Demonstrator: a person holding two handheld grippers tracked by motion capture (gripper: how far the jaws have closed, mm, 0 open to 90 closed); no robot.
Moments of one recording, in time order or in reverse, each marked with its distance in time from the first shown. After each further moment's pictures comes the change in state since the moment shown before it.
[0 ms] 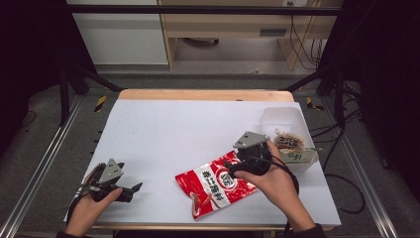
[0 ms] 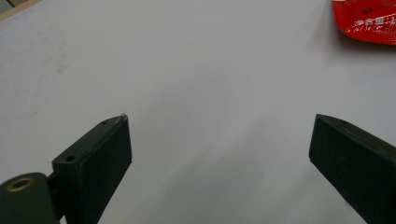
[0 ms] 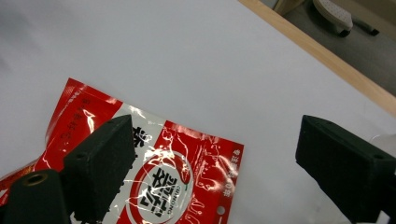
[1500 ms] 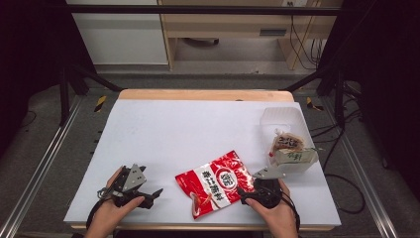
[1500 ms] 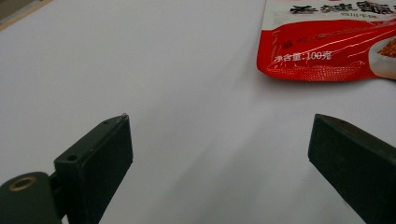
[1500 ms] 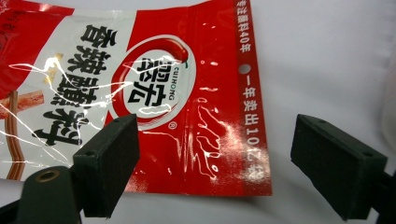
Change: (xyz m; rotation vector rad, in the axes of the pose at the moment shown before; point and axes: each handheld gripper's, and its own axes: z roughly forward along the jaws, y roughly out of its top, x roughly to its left) left arm -0.051 0.027 0.019 -0.018 -0.055 0.095; right arm 0.018 -0.121 0.027 0.063 -0.034 0.362
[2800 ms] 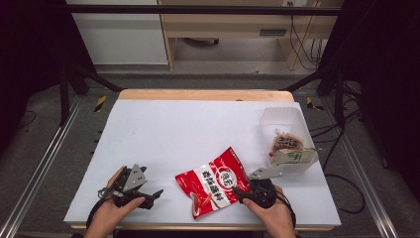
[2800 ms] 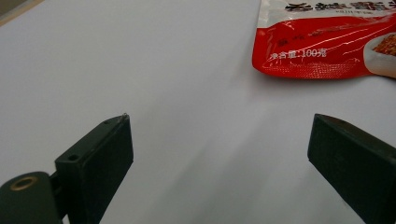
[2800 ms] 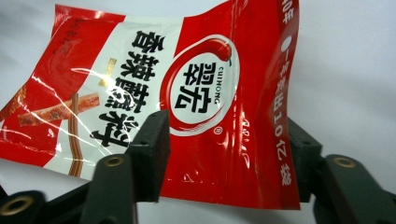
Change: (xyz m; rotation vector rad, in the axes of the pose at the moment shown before) left arm 0.000 0.000 0.000 0.006 -0.014 0.005; right arm 0.010 0.004 0.003 -0.005 0.130 -0.011
